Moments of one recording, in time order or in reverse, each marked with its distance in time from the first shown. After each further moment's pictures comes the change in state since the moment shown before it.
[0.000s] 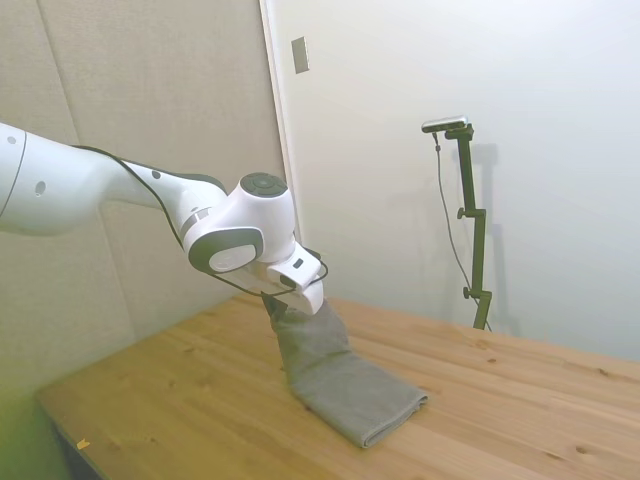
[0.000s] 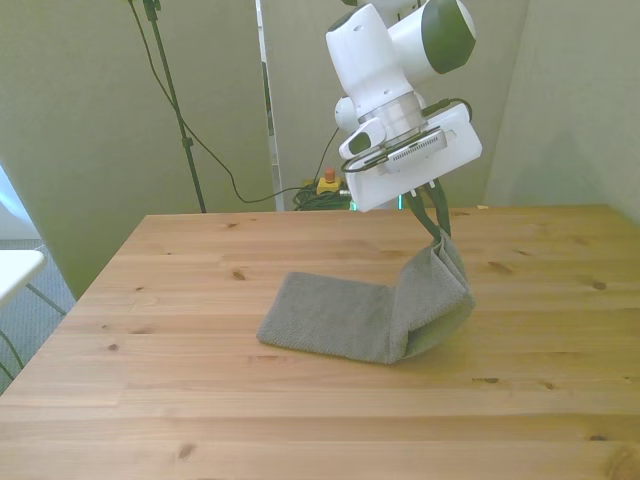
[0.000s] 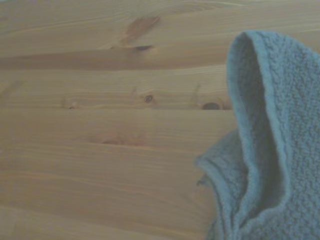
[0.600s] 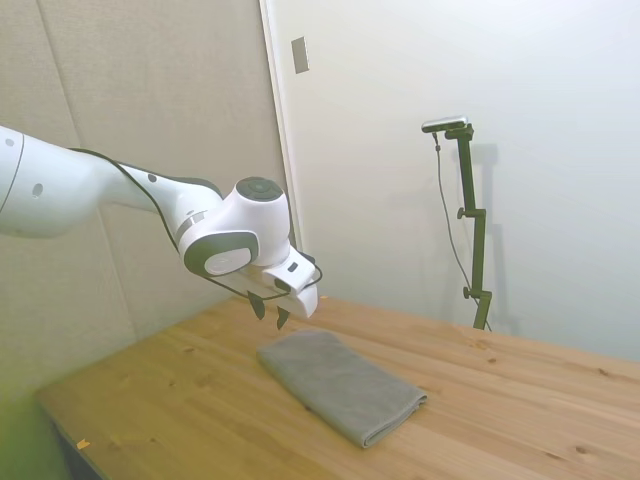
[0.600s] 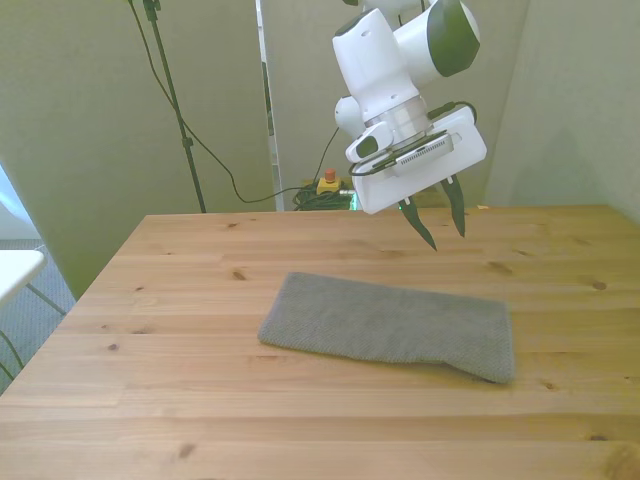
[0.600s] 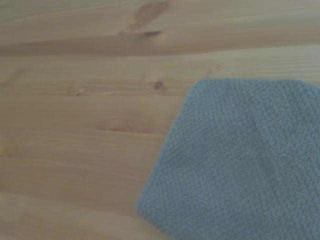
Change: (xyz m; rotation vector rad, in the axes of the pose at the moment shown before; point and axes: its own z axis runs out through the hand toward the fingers) arm -0.011 0.001 0.009 -0.047 -0.013 0.011
